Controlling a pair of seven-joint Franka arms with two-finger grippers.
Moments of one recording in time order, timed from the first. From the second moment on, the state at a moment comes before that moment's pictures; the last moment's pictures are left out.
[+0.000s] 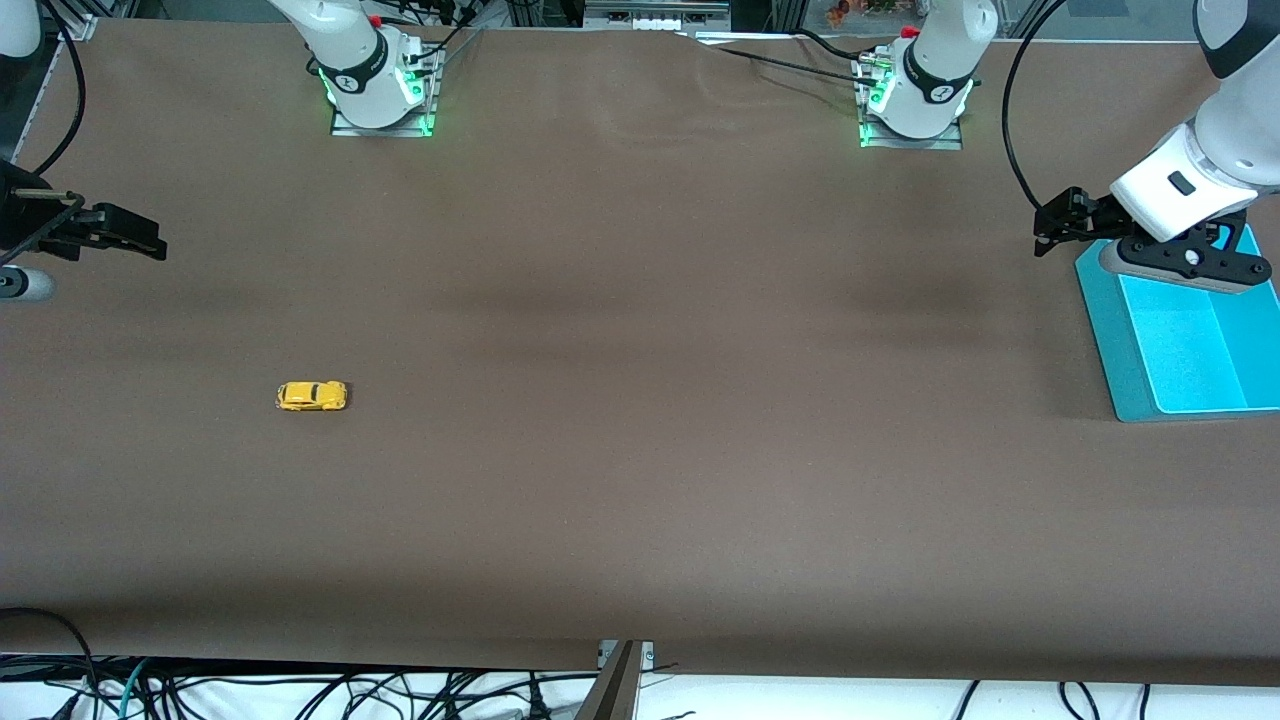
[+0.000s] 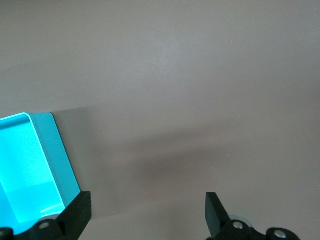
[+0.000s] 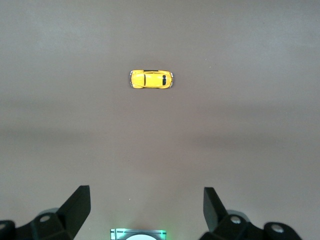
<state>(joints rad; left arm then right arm) 0.03 -0.06 -0.09 -1.80 0.02 1.68 0.14 -0.08 0.11 0.03 -1.52 -0.04 1.48 -0.07</state>
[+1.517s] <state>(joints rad) 0.03 -0.06 -0.09 -1.80 0.02 1.68 0.14 -0.08 0.12 0.03 -1.52 -0.04 1.48 -0.07</state>
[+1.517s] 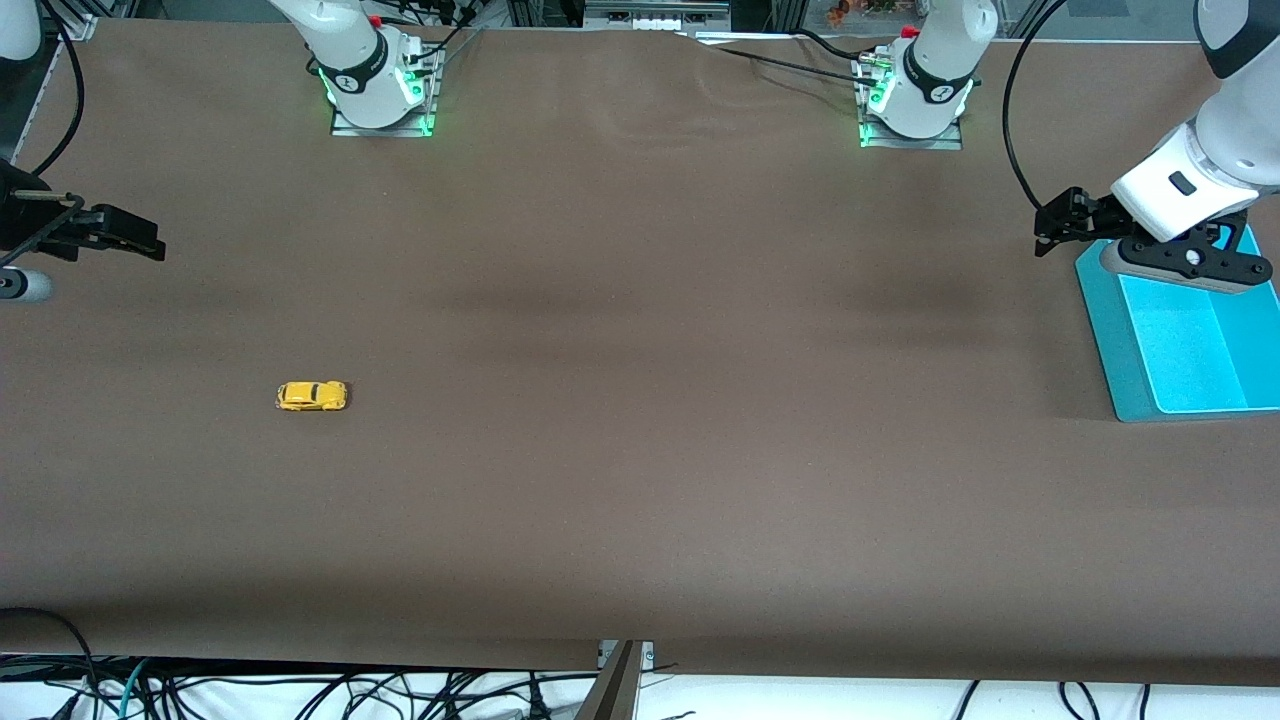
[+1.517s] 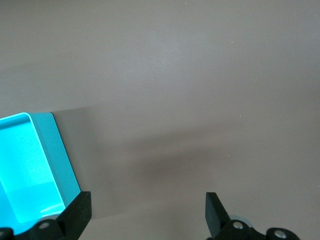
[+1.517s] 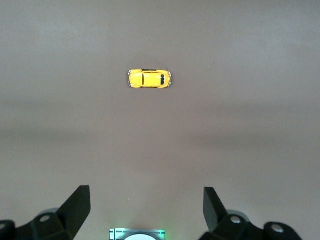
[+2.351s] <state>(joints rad) 0.03 -0.06 -0.09 -1.80 0.02 1.68 0.14 -0.01 0.36 0.04 -1.52 -0.07 1.51 -0.24</state>
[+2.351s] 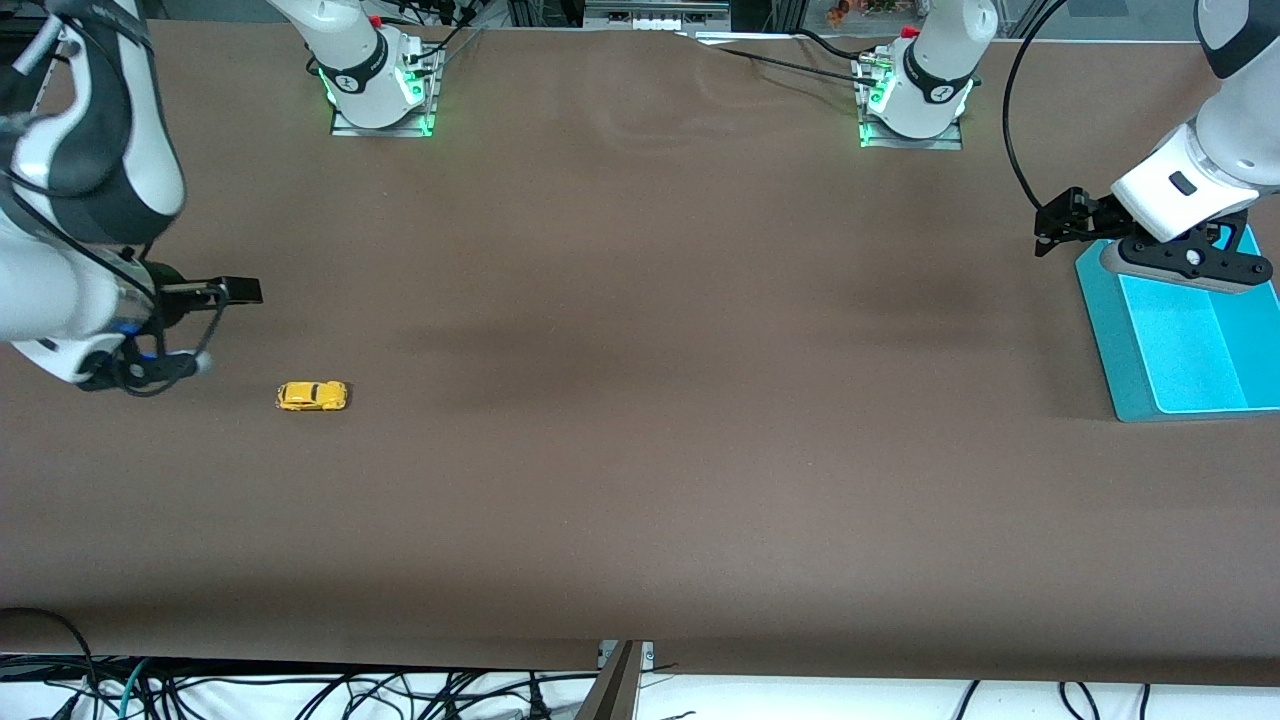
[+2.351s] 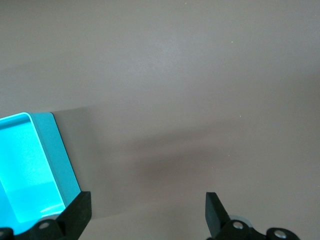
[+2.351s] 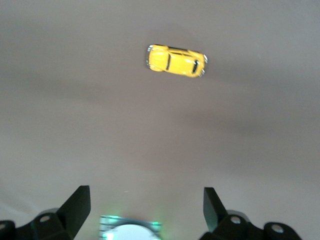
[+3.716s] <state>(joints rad) 0.03 -0.06 -0.09 -1.80 0.02 1.68 0.14 -0.07 0.51 0.03 -1.93 -0.10 2.41 -1.51</state>
